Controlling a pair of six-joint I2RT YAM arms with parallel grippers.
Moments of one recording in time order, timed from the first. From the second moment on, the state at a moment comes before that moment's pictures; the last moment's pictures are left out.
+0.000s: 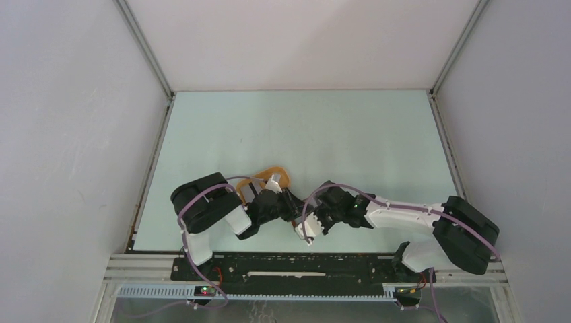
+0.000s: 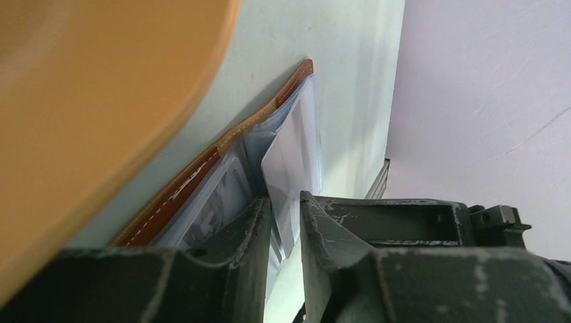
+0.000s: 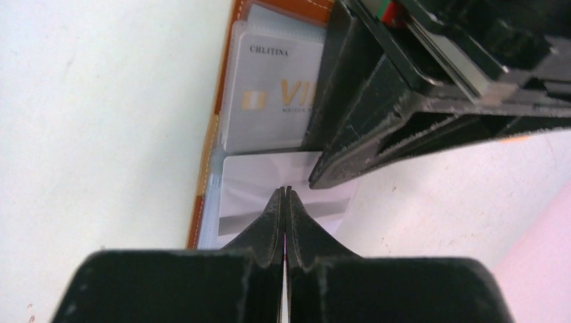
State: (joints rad) left arm -0.90 1.85 0.34 1.11 0.08 -1.31; right arm 0.96 1.37 0.61 -0.21 -0.16 -1.31
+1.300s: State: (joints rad) left arm -0.90 1.67 0.34 0.83 0.00 -1.22; right arm 1.04 1.47 0.68 -0.18 -0.21 -1.10
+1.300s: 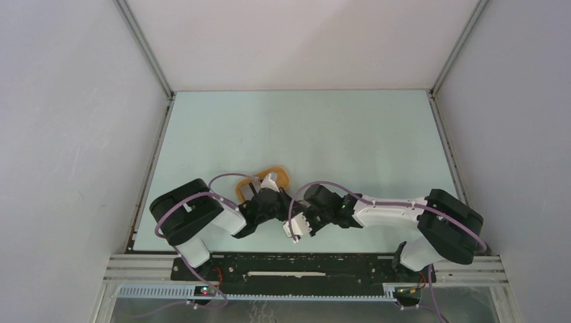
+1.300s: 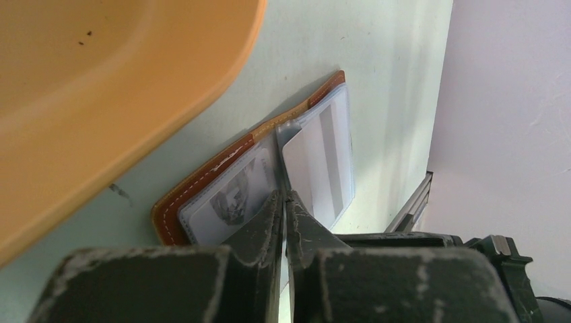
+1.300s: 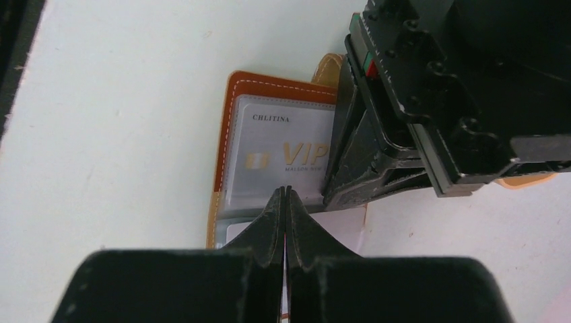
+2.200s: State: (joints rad) left arm -0.90 1.68 0.34 0.84 0.00 -1.18; right arm 0.94 1.36 0.69 -0.22 -0.18 -1.06
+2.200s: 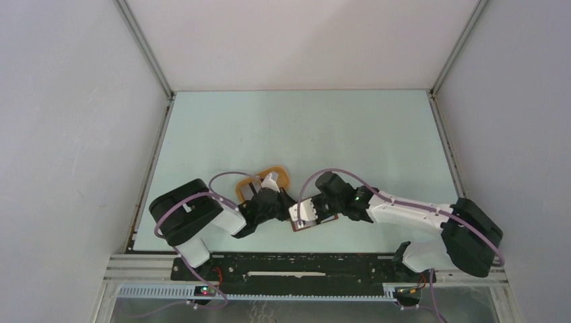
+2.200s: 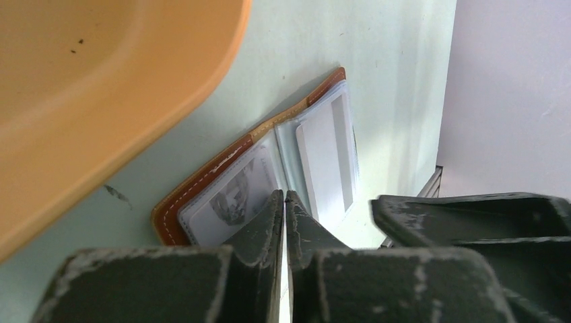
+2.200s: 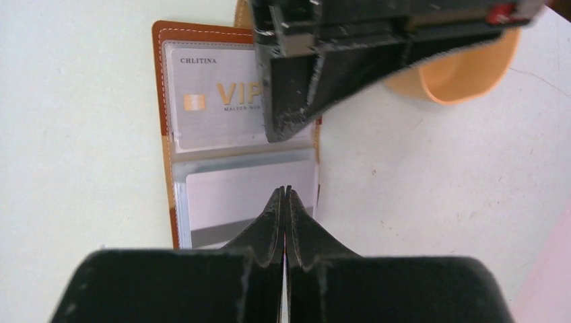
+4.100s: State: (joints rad) left arm -1.15 0.68 0.16 0.12 -0.40 -0.88; right arm 0.30 1.78 1.10 -0.79 -0.82 -0.30
